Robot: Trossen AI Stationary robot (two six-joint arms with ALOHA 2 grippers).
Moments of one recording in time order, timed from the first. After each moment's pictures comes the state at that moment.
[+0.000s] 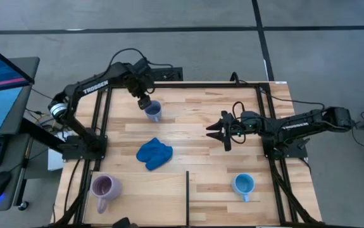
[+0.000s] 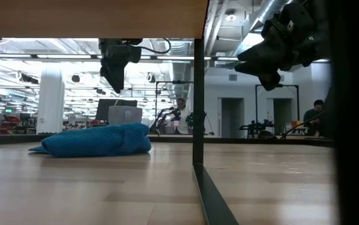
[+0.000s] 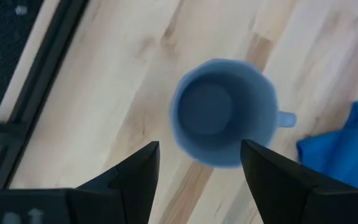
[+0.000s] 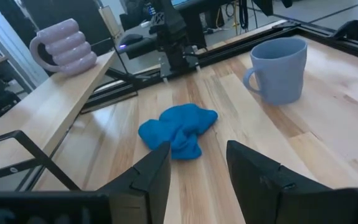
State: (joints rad) left arm 0.71 1.58 1.38 -1.08 0.13 0.23; right arm -0.10 1.11 0.33 0.57 -0.15 0.26
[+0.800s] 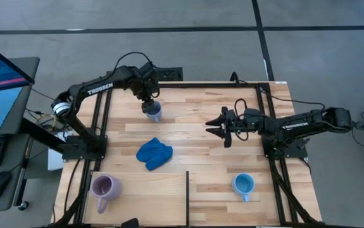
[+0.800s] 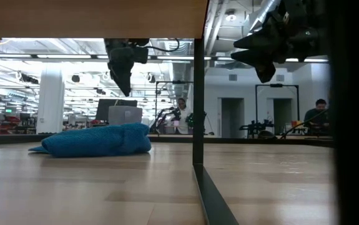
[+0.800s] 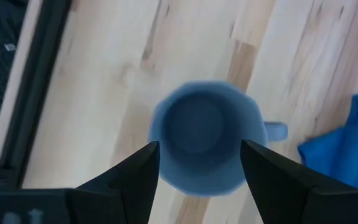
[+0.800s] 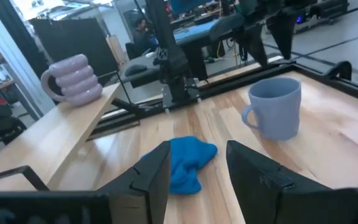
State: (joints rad) left arm 0.65 1.61 1.37 -1.01 0.12 0.31; right arm -0.13 1.11 0.33 0.69 -0.15 0.25
